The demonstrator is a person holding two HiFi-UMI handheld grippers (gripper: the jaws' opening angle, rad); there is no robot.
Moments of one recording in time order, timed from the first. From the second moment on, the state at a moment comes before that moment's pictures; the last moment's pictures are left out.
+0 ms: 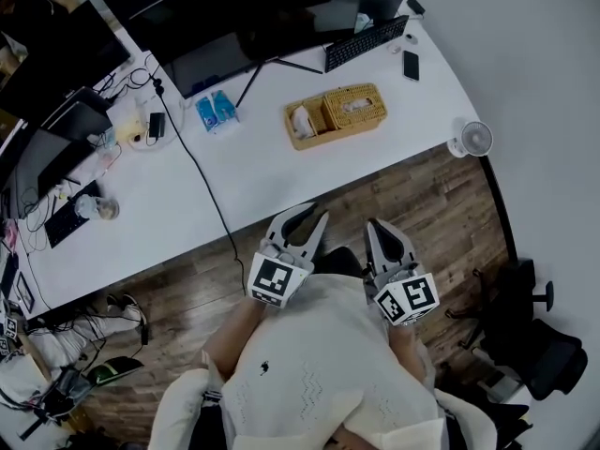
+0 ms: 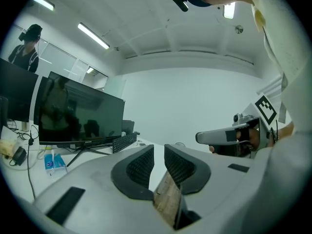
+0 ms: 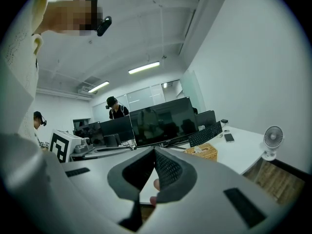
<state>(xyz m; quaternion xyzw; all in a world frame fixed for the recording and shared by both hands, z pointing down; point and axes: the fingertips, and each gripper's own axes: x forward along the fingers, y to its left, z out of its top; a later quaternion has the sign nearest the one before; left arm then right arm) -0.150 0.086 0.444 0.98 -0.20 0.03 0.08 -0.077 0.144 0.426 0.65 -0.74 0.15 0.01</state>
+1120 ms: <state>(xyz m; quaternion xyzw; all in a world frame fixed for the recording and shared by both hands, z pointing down) -0.051 -0.010 0.462 0.96 -0.27 0.05 0.11 0.031 0.025 0.433 0.60 -0.78 0.16 0.06</state>
